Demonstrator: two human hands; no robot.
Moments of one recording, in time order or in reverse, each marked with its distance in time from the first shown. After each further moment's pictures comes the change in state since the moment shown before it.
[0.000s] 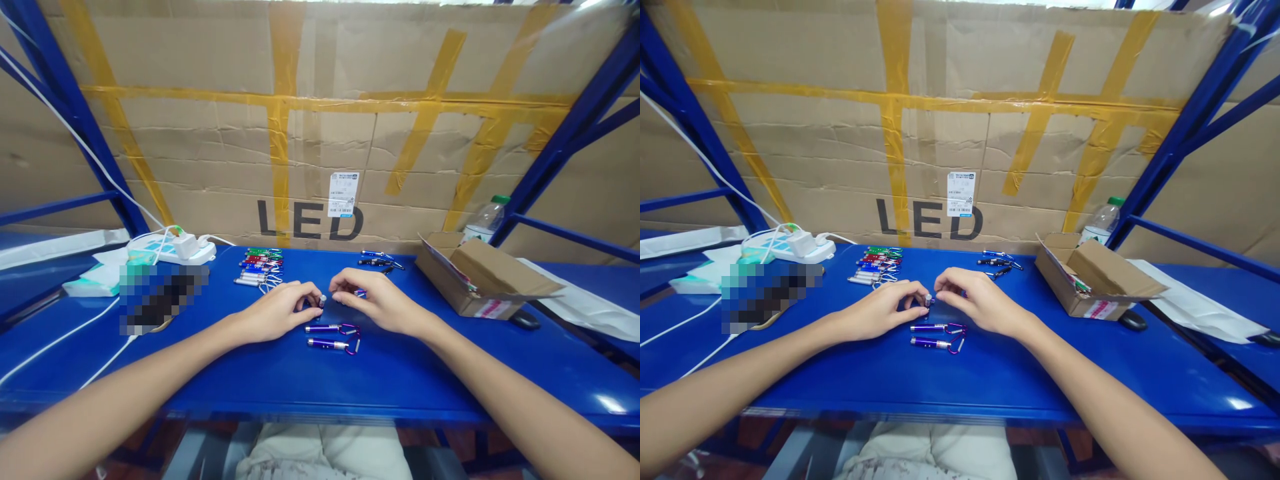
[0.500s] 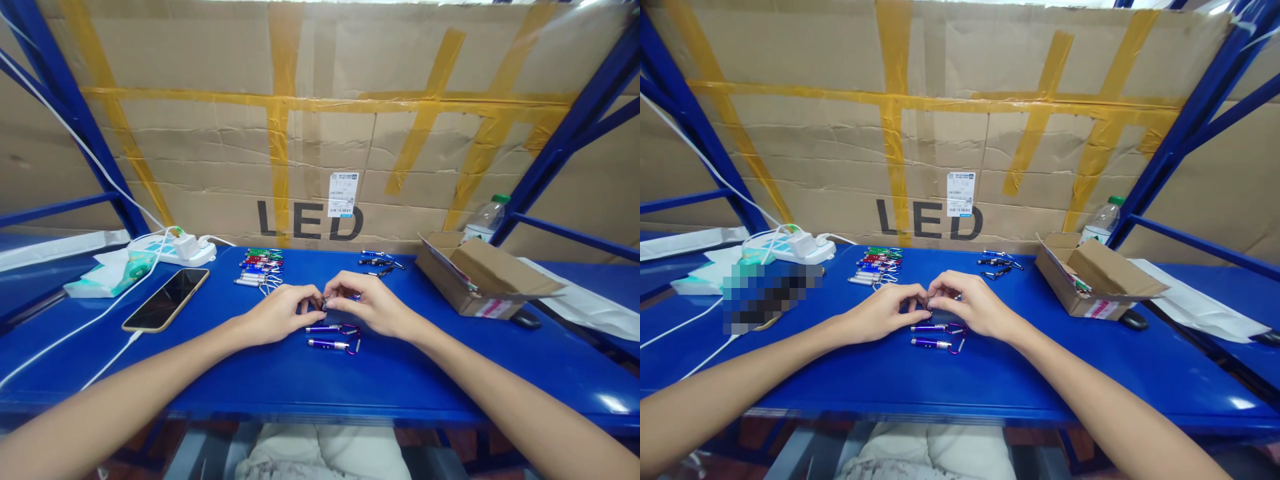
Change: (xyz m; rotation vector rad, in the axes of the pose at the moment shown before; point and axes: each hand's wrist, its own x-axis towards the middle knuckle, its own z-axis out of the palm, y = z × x) left_hand 0.001 0.003 0.004 -0.096 0.009 -0.004; right_hand 0.004 0.001 0.016 0.190 0.054 0.056
